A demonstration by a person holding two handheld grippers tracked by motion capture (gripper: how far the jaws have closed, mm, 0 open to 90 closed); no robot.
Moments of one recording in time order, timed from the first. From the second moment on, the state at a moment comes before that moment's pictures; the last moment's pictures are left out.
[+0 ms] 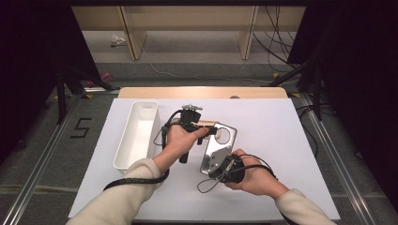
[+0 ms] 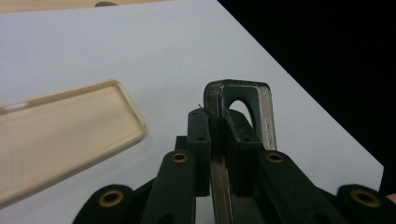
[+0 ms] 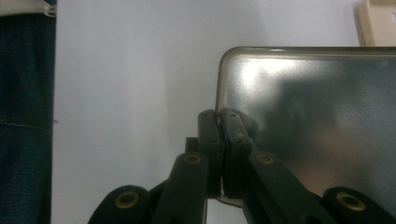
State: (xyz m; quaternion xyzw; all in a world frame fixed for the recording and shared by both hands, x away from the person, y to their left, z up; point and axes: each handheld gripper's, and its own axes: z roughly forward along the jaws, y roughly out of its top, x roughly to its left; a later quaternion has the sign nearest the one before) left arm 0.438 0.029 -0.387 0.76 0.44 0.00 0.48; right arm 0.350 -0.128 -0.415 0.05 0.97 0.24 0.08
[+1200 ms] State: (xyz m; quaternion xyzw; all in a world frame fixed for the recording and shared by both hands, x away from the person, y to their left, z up) left arm 0.428 0.070 -0.364 0.74 0.33 0.18 0.56; right arm 0.369 -0.172 -0.412 0.23 0.87 0.40 0.18
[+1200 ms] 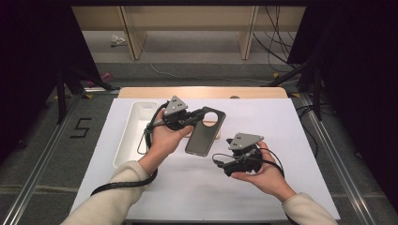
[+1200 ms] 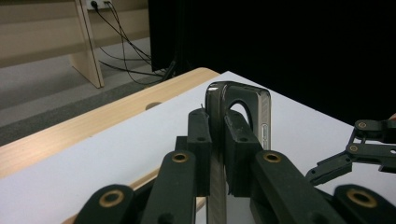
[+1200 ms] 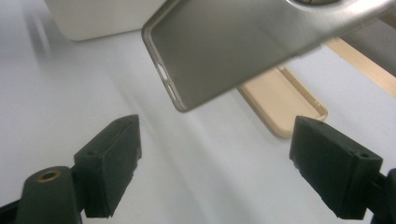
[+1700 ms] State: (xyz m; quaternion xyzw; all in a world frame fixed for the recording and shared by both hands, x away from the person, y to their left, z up) left arm 0.430 0.099 -0.353 0.73 0.33 0.20 0.56; right arm 0.370 -0.182 -0.417 0.24 0.86 0.40 0.17
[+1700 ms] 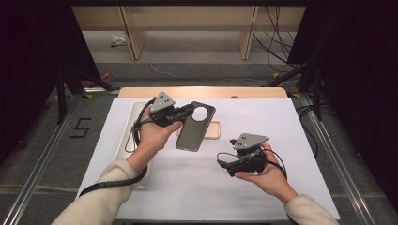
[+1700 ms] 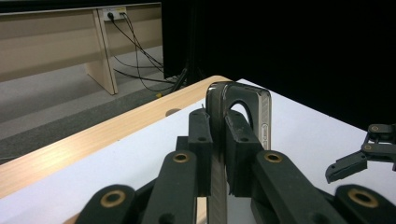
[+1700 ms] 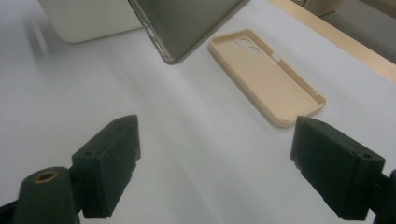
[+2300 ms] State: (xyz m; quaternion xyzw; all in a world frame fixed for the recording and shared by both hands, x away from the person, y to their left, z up) left arm 0.434 0.131 -0.339 0.71 0.35 0.22 0.57; right arm 0.371 -0.193 -0.415 0.27 0.85 0.42 0.18
